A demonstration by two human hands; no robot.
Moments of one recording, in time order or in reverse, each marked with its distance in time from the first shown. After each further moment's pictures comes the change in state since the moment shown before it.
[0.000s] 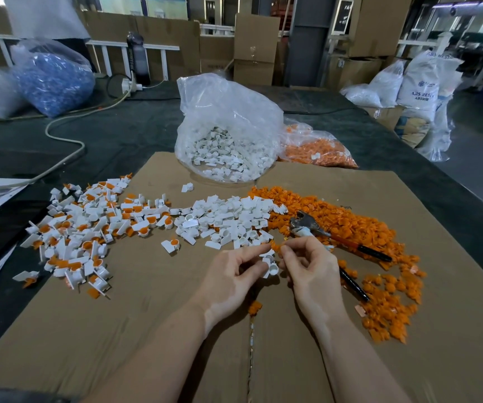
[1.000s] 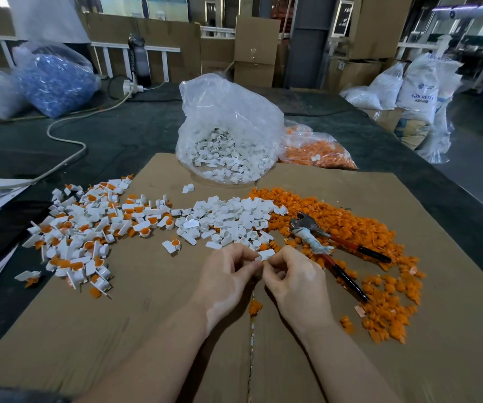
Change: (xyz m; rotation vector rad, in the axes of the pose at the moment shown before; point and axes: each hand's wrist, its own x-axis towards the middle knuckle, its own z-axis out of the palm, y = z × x) left_hand 0.003 -0.002 0.001 -0.013 0.098 -0.093; right_hand -0.011 -0.002 0.010 -0.476 -0.055 -0.276
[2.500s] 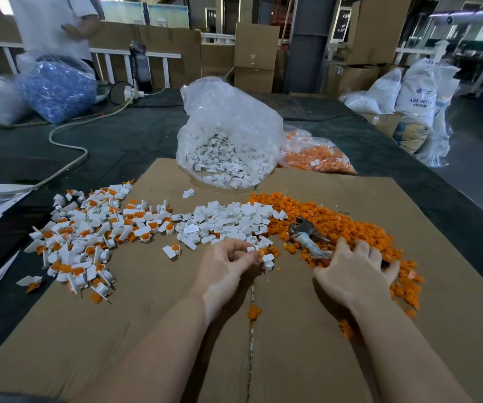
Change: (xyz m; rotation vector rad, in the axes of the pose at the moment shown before) left_hand 0.013 0.000 -0.002 -0.210 0.053 -0.169; right_hand 0.040 0.028 -0.053 -0.752 -0.331 0.576
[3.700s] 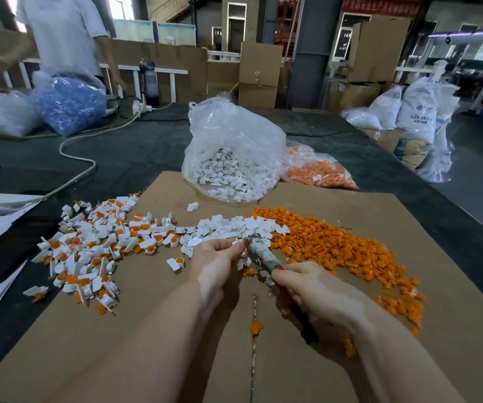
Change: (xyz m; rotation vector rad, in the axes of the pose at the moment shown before) left_hand 0.016 0.031 -0.007 -0.394 0.177 -0.287; right_hand -0.035 -0.032 -0.034 0.836 -0.654 -0.326
